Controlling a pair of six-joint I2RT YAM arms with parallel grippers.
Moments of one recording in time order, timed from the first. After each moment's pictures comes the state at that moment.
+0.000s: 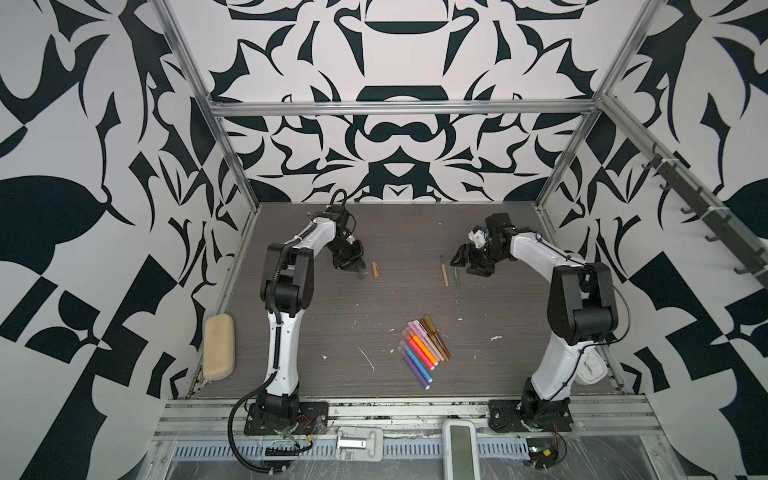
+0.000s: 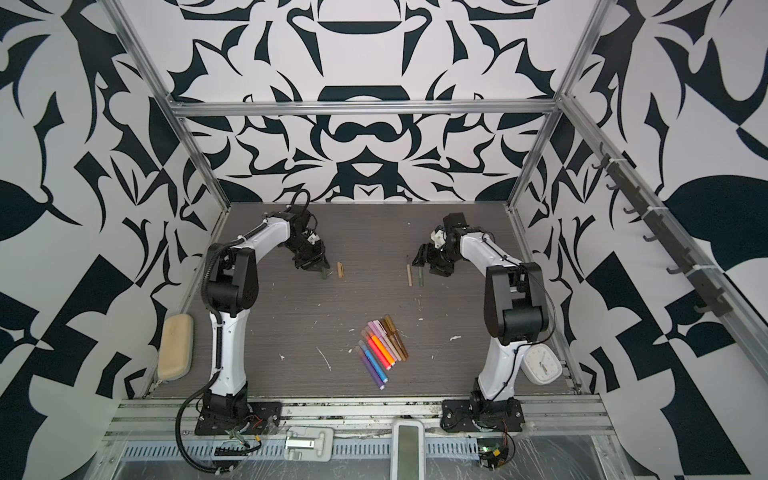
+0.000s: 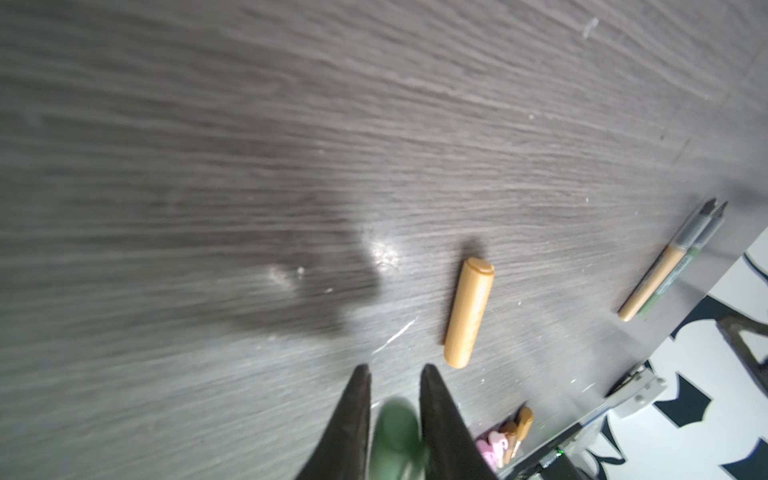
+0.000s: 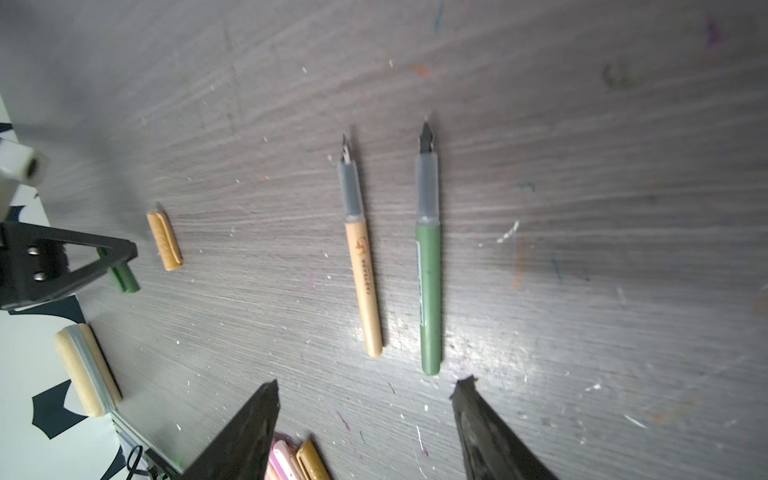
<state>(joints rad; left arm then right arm) -0.25 2.26 1.82 -1.02 0.47 -0.43 0.11 1.86 1.34 -0.72 -0.49 0.36</state>
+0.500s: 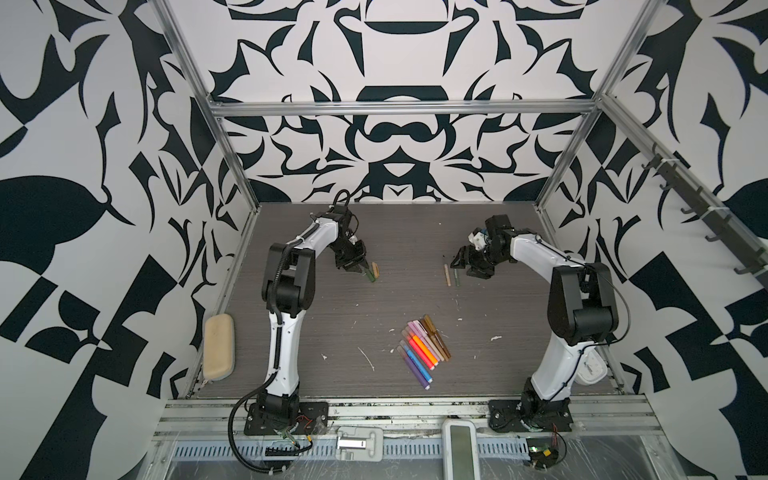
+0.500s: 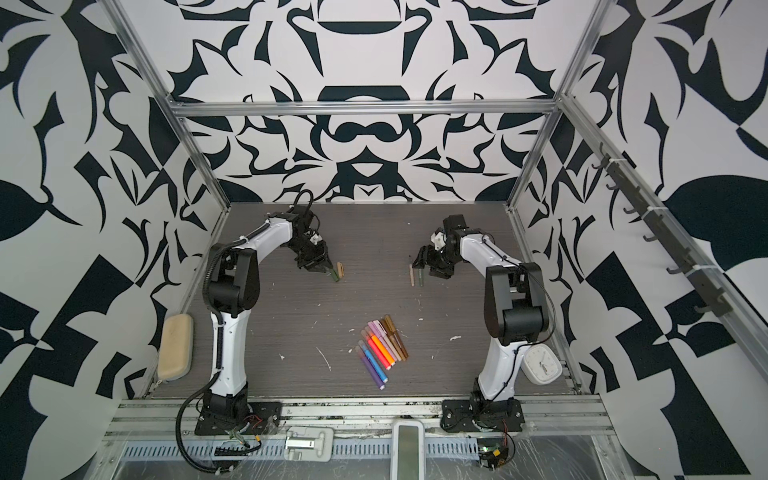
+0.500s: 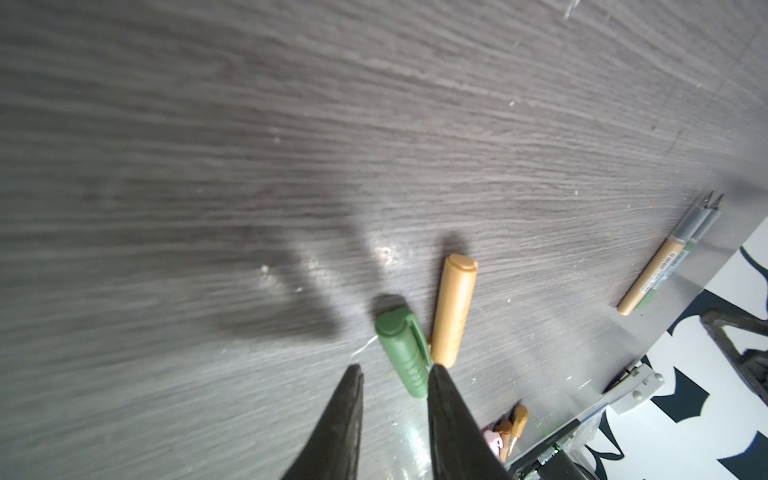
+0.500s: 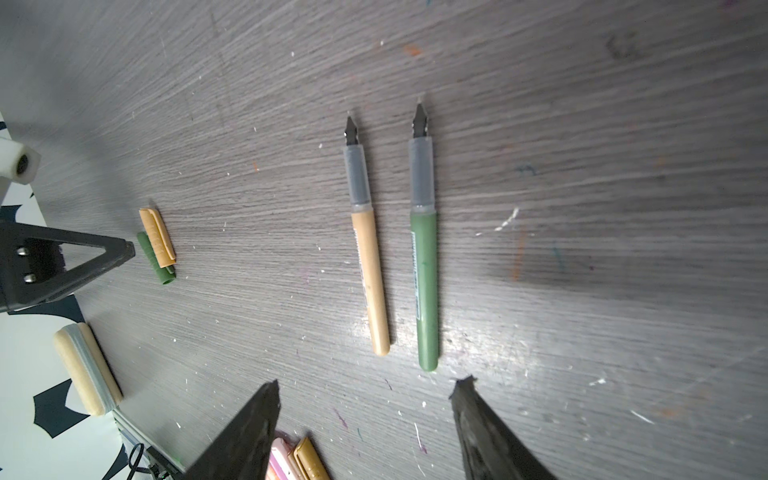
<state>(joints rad) -0.26 2.26 1.82 -1.01 0.48 -0.44 0.11 1.86 1.33 -0.71 -0.49 0.36</state>
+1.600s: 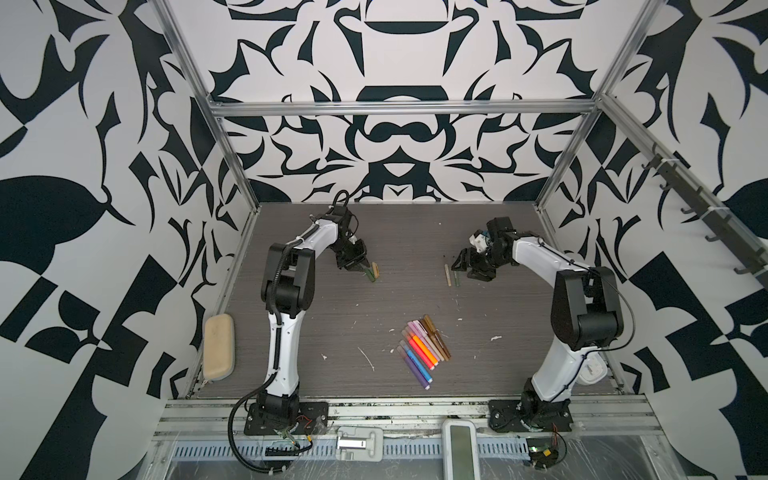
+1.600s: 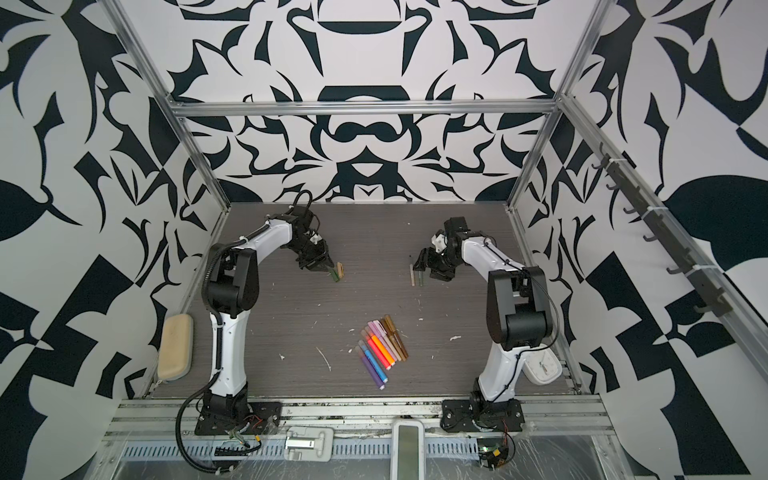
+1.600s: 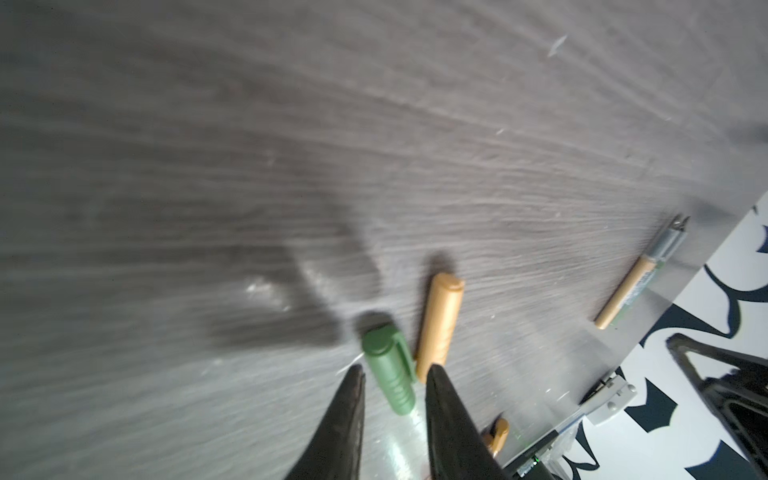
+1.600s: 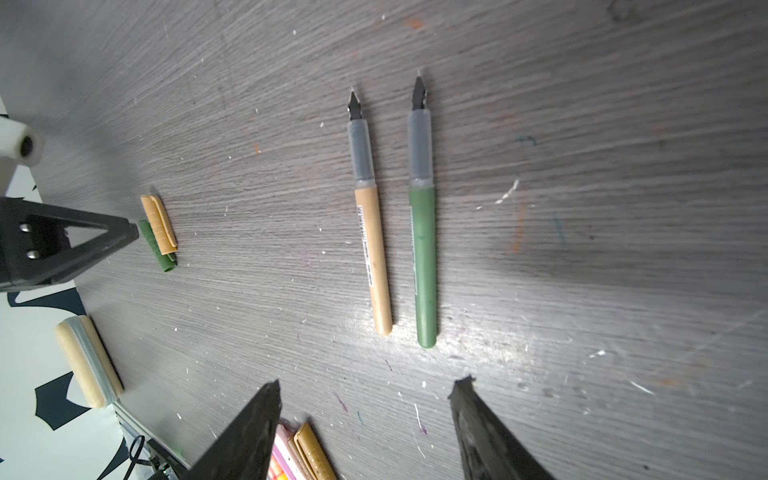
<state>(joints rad) -0.26 2.24 1.77 -0.94 0.49 -0.50 0.11 1.82 1.29 -0.70 -0.49 0.36</state>
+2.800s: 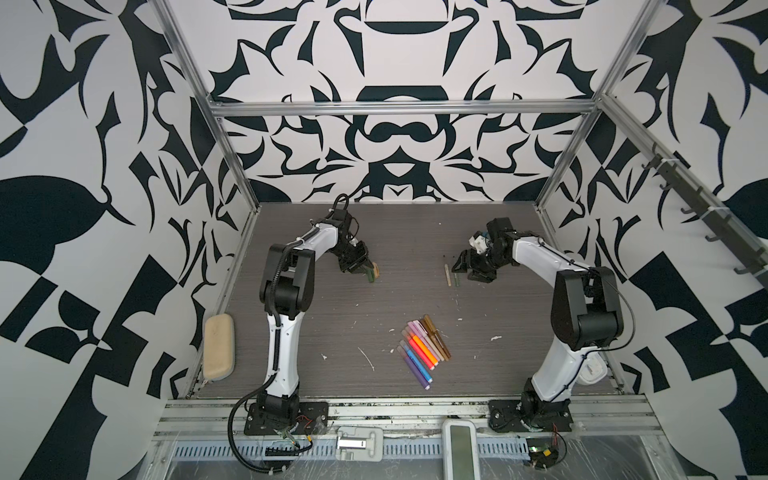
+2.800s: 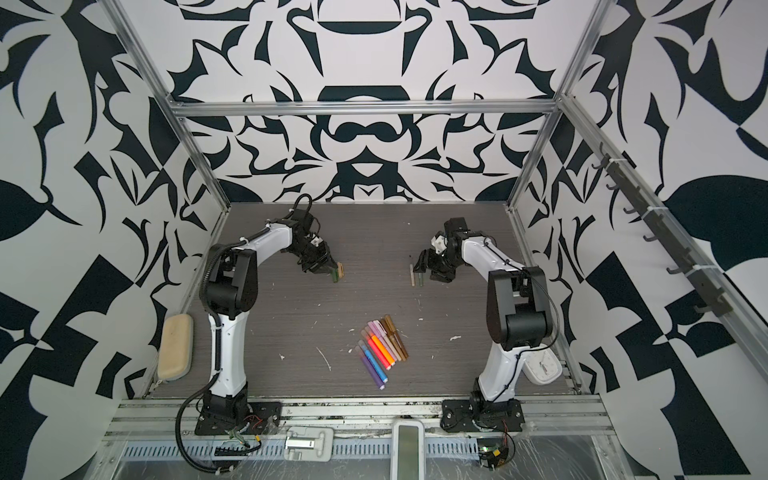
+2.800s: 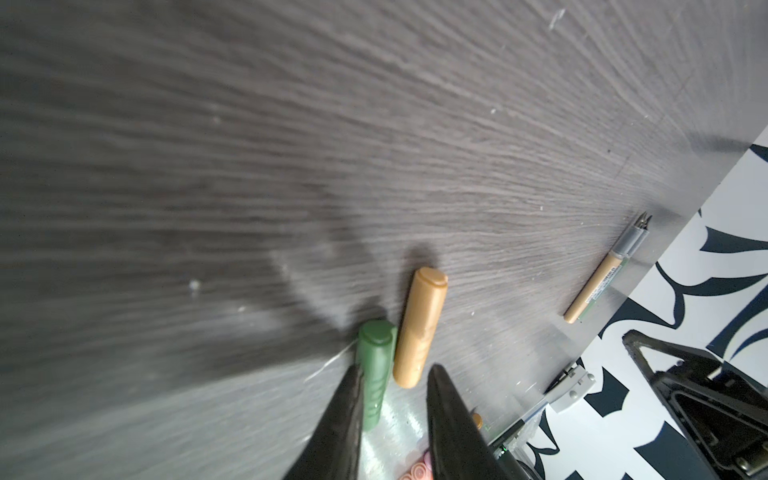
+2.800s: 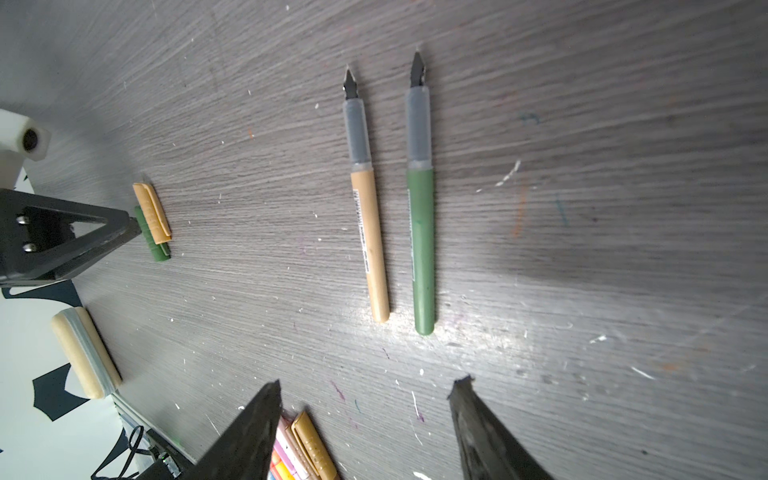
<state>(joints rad) -0.27 2.22 1.70 -0.85 0.57 -0.59 0.11 1.82 1.29 -0.74 -0.50 0.34</state>
